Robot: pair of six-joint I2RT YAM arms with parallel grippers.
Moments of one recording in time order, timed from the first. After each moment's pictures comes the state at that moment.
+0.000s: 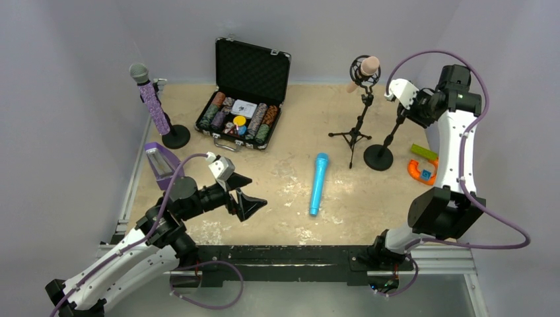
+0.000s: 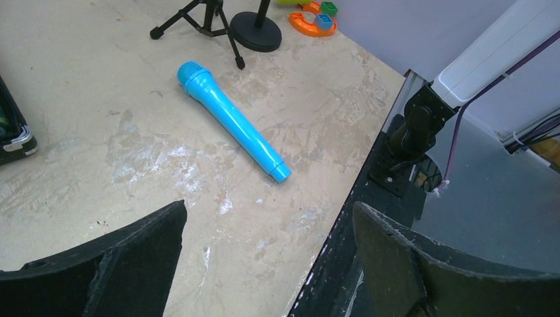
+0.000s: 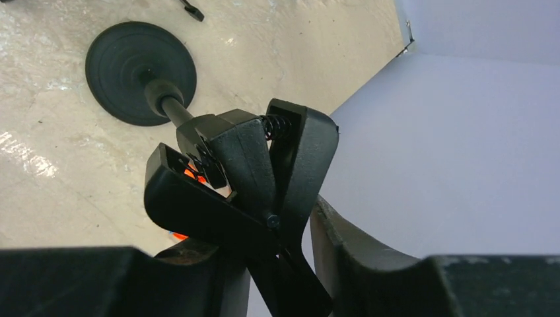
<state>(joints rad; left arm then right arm) -0.79 0.50 0.54 -0.19 0.27 -0.30 -0.29 1.53 1.70 -1.08 -0.26 -1.32</state>
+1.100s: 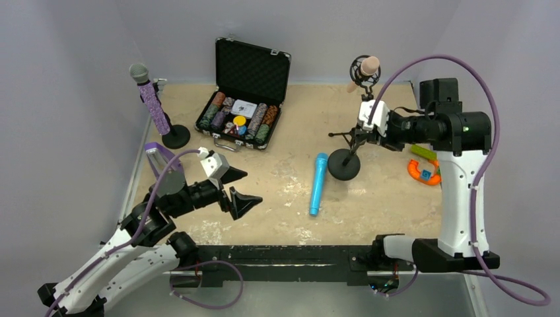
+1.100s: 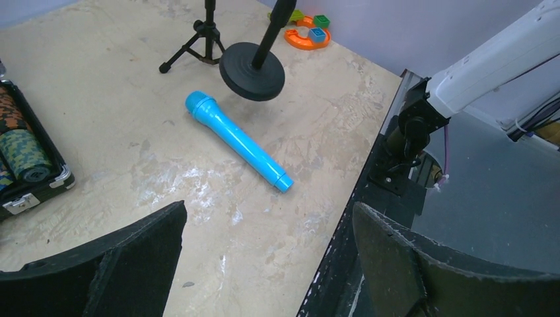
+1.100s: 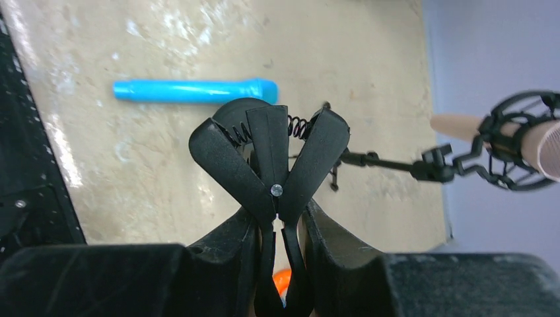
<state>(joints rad) -0.79 0.53 0.73 -0.33 0.29 -0.20 0.03 1.27 1.88 -1.54 -0.58 -1.24</state>
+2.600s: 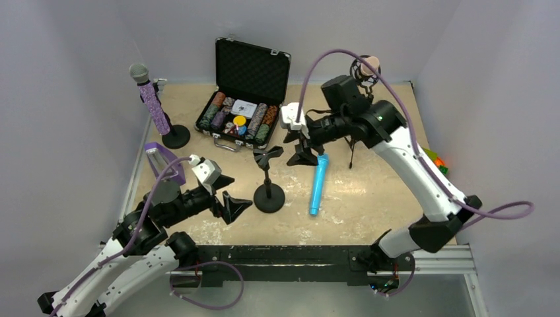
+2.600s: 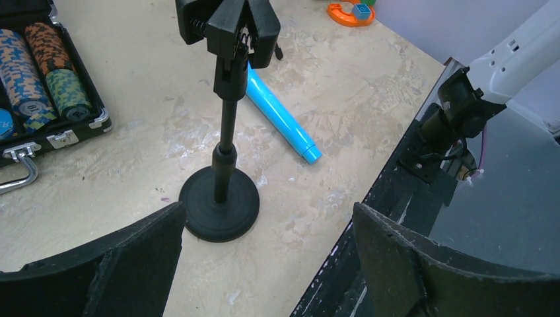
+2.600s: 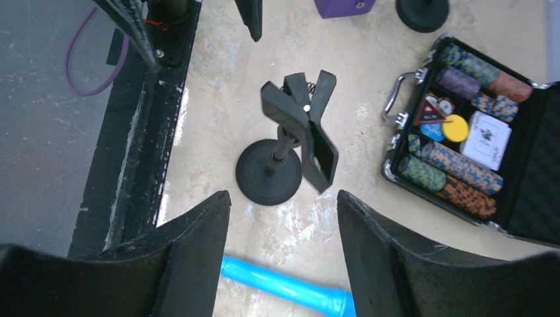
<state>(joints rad) -0.79 0.41 0.70 -0.50 0.16 -0.21 0.69 1.51 1.82 -1.11 -0.75 -0.75</state>
